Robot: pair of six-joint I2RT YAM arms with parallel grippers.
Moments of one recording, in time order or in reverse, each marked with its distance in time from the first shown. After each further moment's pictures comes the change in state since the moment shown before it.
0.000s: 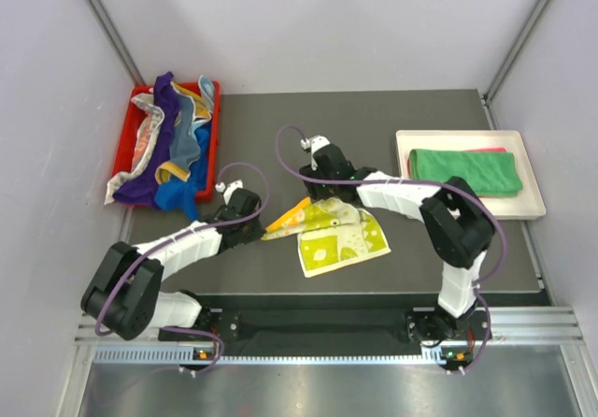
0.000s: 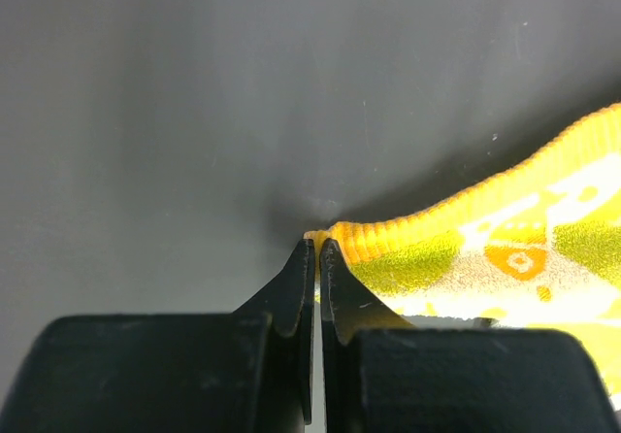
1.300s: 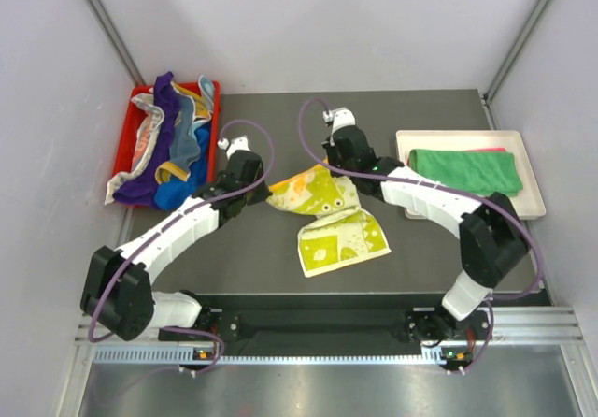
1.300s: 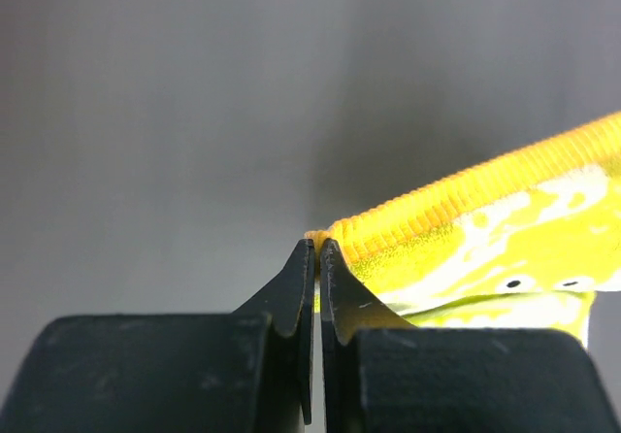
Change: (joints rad) left arm 0.000 -0.005 0.321 -0.133 -0.048 0.119; right arm -0.045 -0.151 0.021 -0.023 0.149 0.004
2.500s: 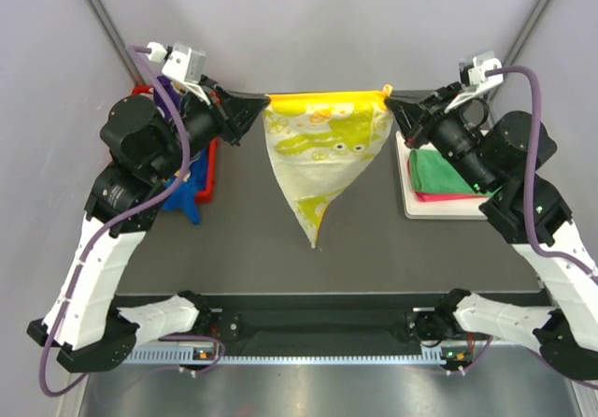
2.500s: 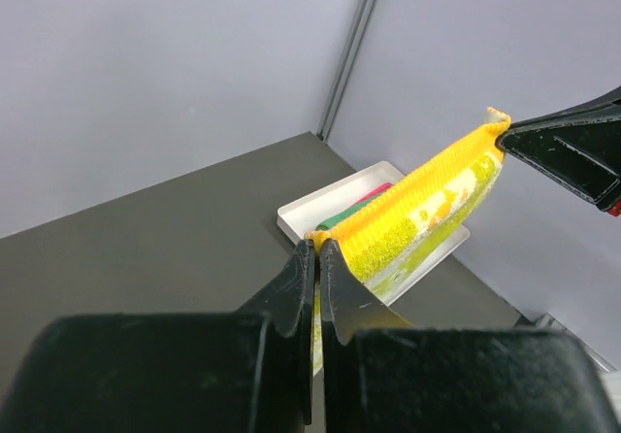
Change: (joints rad) left arm -0.050 -0.185 0.843 -0.150 0.389 0.401; right arm 0.005 -0.674 0.309 -0.219 -0.141 -0.037
